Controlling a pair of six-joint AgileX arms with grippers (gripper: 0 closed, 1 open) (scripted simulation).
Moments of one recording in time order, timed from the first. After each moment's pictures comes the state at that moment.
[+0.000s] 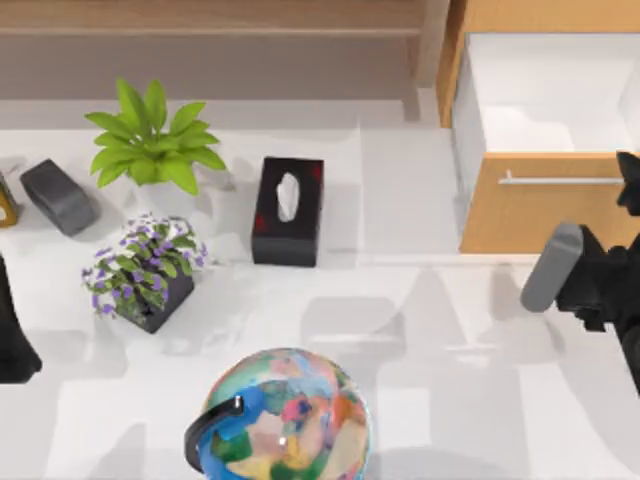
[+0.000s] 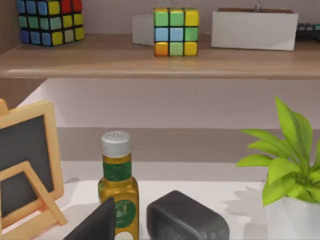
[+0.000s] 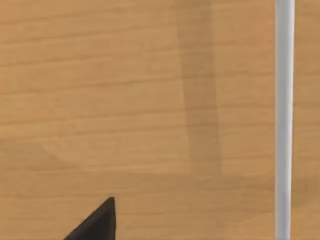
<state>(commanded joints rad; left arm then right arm) 0.00 0.00 0.00 0.00 0.00 0.00 0.38 1.86 0.27 1.49 0.38 -1.40</state>
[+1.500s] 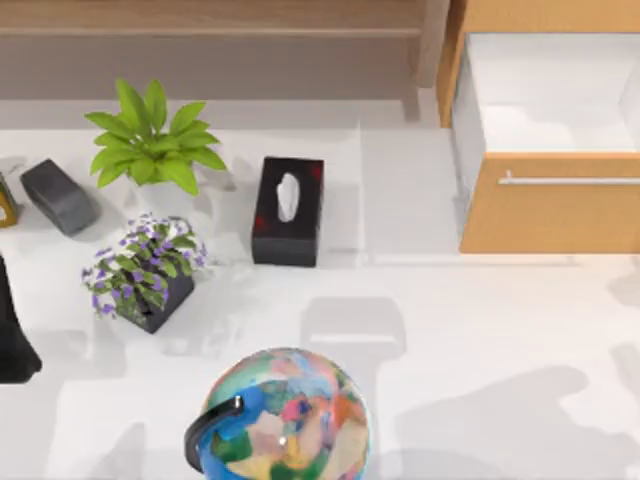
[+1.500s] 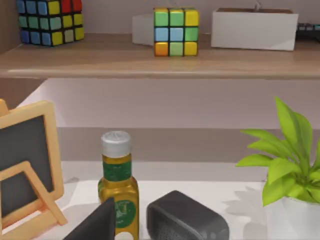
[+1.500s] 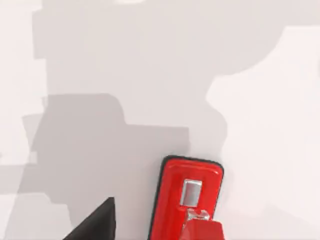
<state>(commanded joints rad) 0.00 0.00 0.00 0.00 0.00 0.00 -0.08 1.23 0.73 -0.83 0.07 -0.40</state>
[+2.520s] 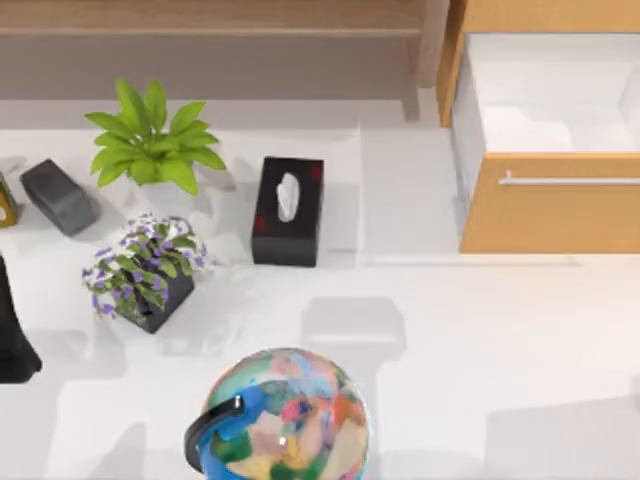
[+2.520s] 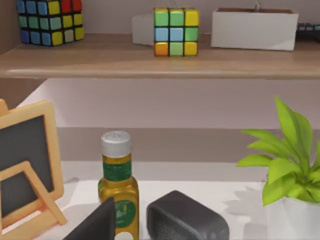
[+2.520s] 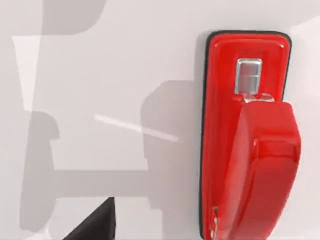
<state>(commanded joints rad) 0.00 0.00 0.00 0.00 0.00 0.00 -0.18 1.29 0.68 -0.96 0.00 -0.30</state>
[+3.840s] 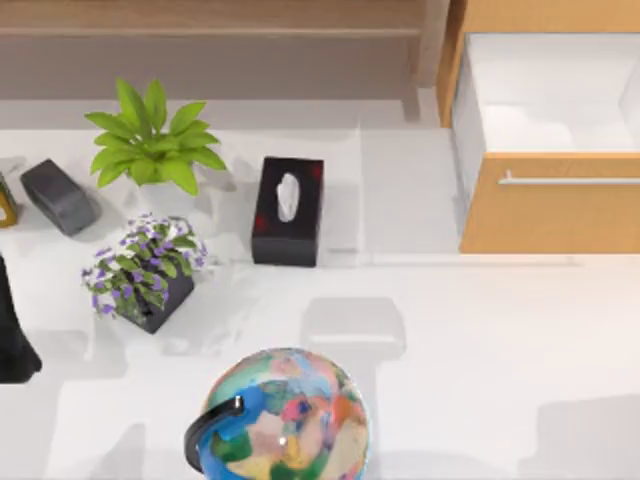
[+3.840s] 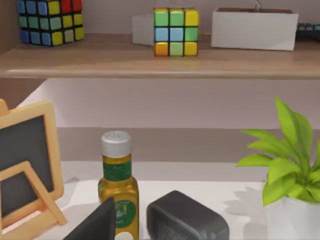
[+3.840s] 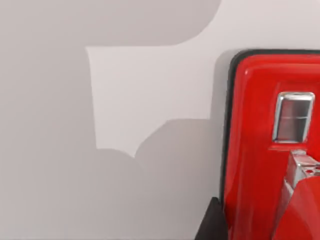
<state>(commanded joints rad) 0.00 0.00 0.00 0.00 0.00 0.00 -0.18 1.38 0.55 -0.74 0.00 -0.30</state>
